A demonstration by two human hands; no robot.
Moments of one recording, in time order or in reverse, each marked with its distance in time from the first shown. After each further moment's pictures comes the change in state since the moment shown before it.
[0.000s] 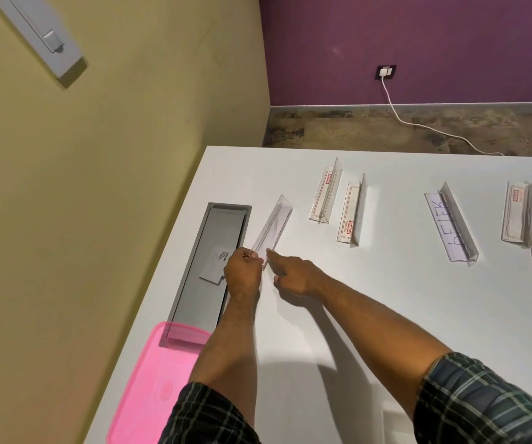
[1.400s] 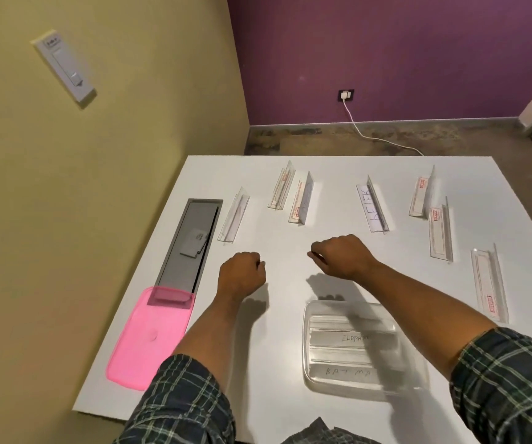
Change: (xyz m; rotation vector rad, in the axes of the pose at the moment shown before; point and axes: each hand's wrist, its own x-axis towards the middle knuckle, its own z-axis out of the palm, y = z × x) left_hand -0.188 0.029 -0.025 0.845 -0.211 0.657; right_hand -0.250 0.066 -0.062 -0.593 0.447 -0.071
